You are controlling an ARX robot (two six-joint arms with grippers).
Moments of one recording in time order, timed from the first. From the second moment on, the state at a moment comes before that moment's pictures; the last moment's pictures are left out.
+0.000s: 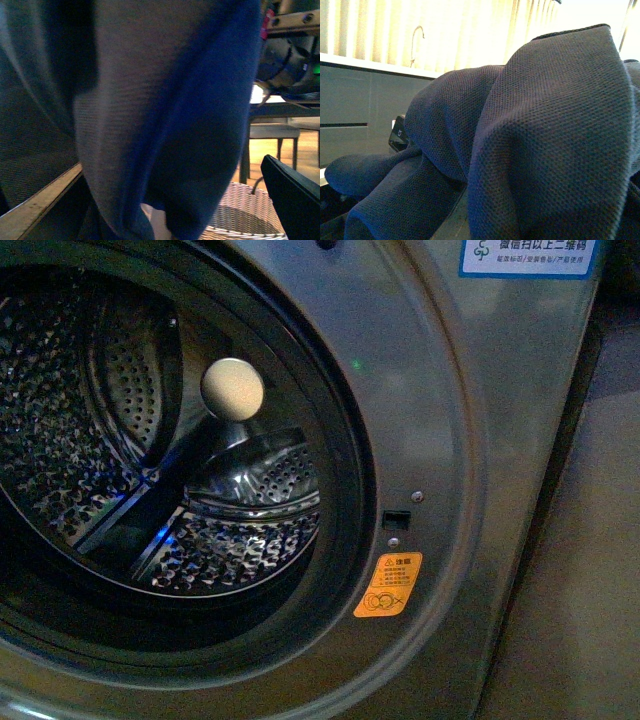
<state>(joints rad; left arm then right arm) -0.19 1.24 0.91 1.26 0.99 -0.65 0.57 1.20 1.57 -0.01 -0.27 -0.12</state>
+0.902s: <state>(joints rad) -0.49 1.29 1.10 0.87 0.23 -0.21 0.57 1.20 1.57 -0.01 -0.26 -0.13</state>
